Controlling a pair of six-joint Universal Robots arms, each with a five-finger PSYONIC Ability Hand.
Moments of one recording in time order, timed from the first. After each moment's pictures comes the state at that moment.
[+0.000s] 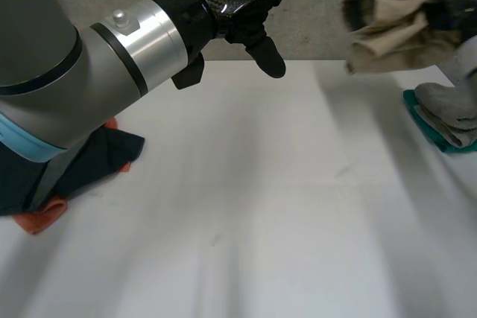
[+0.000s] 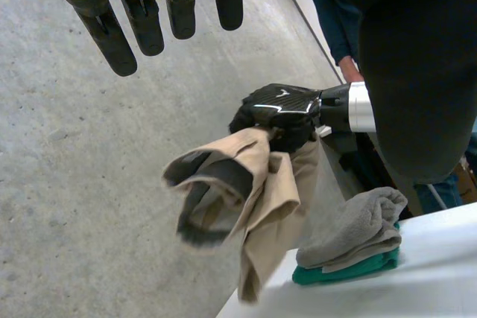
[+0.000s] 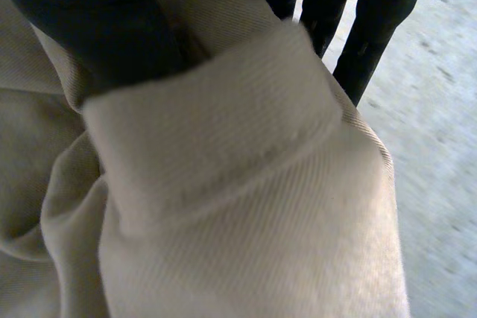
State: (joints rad) left arm 4.13 -1.94 -0.92 3.08 -1.01 3.22; right arm 1.59 -1.03 1.17 -0.64 1.27 2.95; left_hand 0.19 0.21 0.21 0.20 0.05; right_hand 1.00 1.15 1.17 1.20 0.94
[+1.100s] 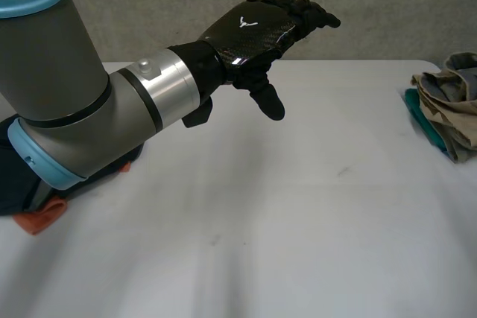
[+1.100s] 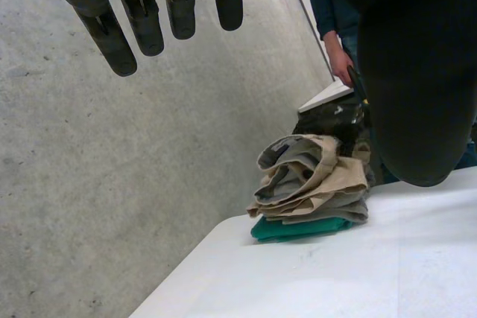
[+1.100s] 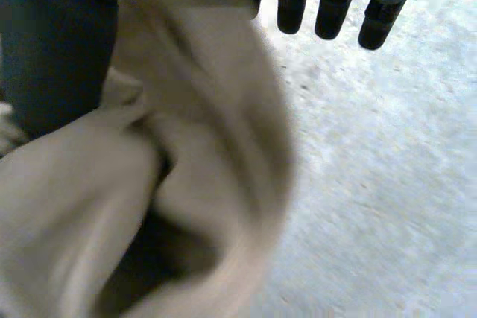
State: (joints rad) left arm 4.11 -1.98 -1.02 3.08 -1.01 3.22; right arm 1.14 -0.70 1.10 -0.55 1.03 2.87; left_hand 0.19 0.21 0.21 0.20 0.05; right_hand 0.22 0.22 0.21 0.22 0.07
